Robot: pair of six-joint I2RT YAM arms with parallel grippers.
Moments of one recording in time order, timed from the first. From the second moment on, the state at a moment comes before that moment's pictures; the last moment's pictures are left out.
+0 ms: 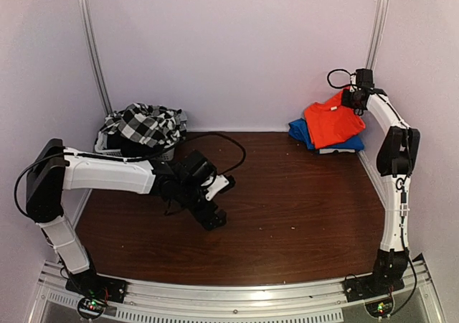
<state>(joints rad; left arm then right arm) -0.94 1.73 1.14 -0.44 0.05 -0.01 -0.10 2.44 2.50 -0.58 0.04 0.14</state>
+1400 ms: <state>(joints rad) -0.10 2.02 2.14 -0.82 -0.11 -0.18 0.07 1.90 1.90 -0.56 -0.14 0.20</state>
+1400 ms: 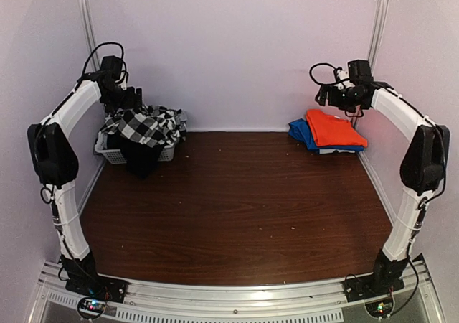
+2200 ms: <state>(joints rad) -0.05 2.17 2.32 -0.74 0.17 -0.24 0.41 1.71 1.42 -0.37 -0.27 0.49</state>
